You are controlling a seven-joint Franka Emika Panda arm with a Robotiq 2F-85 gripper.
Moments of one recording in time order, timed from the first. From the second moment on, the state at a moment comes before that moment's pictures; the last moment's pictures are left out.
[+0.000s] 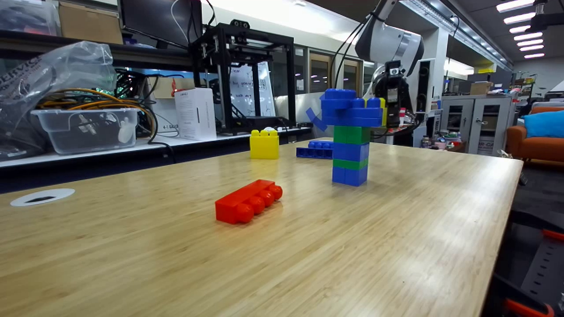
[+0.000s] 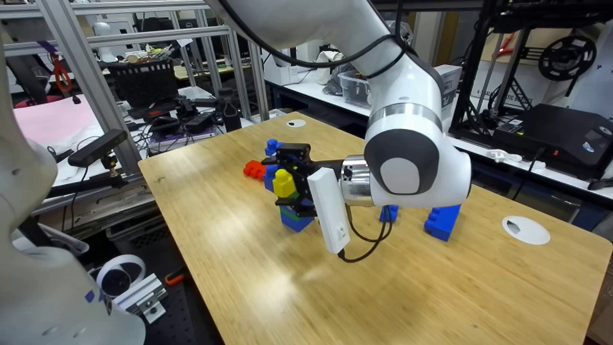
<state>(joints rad) -0.32 0.44 -0.08 -2.00 0.61 1.22 -1.15</state>
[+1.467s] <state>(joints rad) -0.31 0.46 -0.10 -2.04 0.74 1.28 -1.15</state>
